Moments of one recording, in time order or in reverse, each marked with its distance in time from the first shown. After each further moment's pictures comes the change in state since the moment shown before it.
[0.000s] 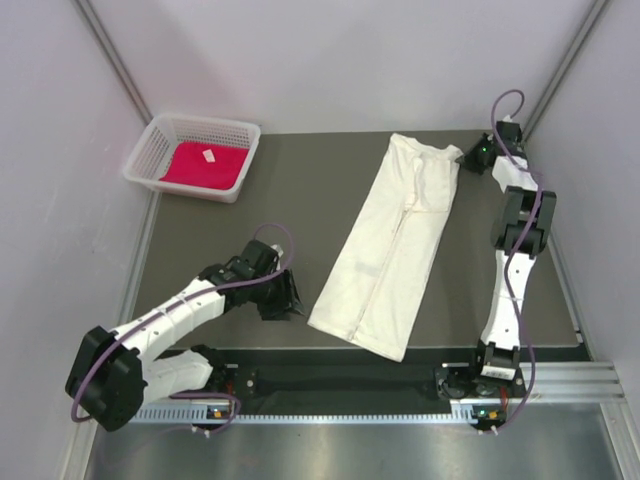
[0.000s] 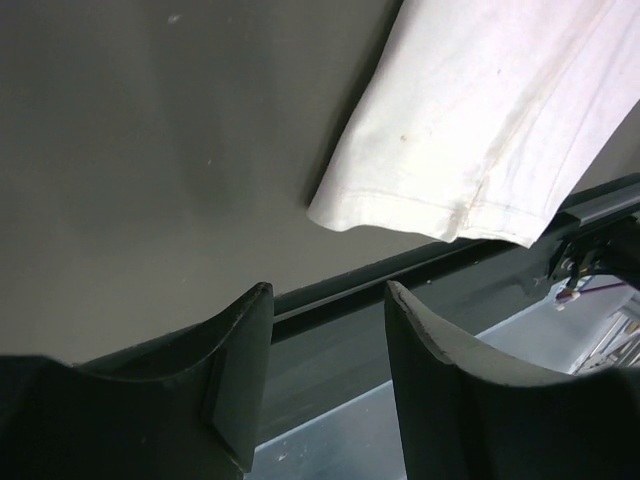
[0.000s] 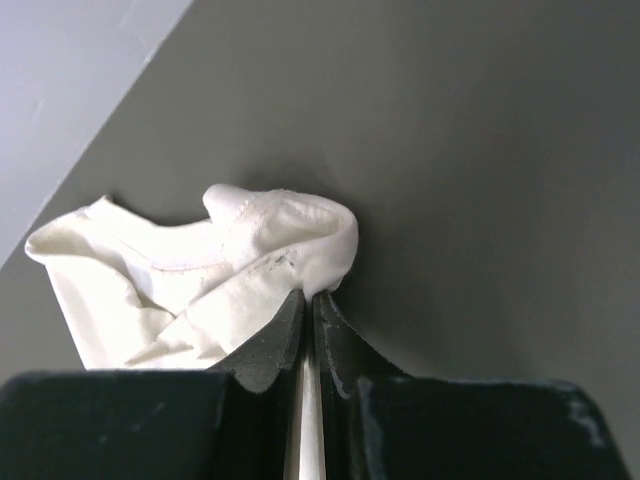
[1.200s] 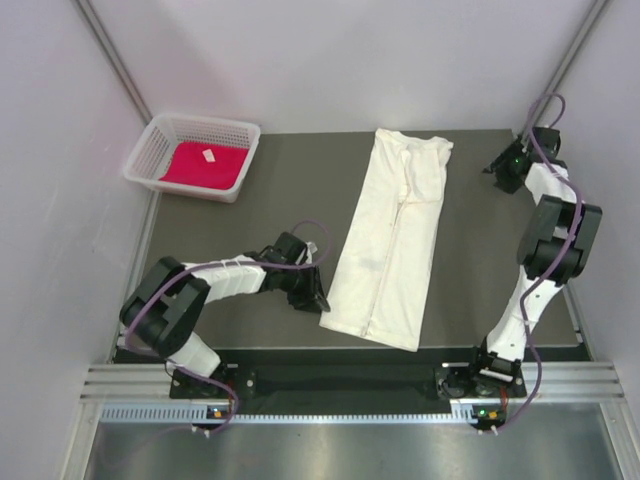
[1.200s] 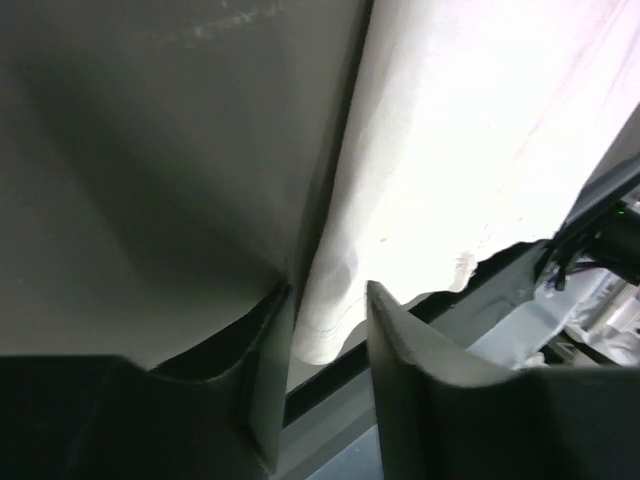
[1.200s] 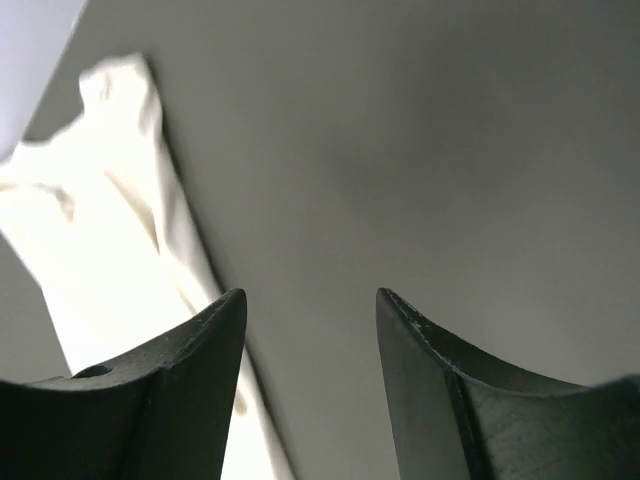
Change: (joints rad) left arm -0.037 0.445 0.072 0.373 0.167 0.041; right arm -0.105 -0.401 -0.409 -0.081 0.092 -0.054
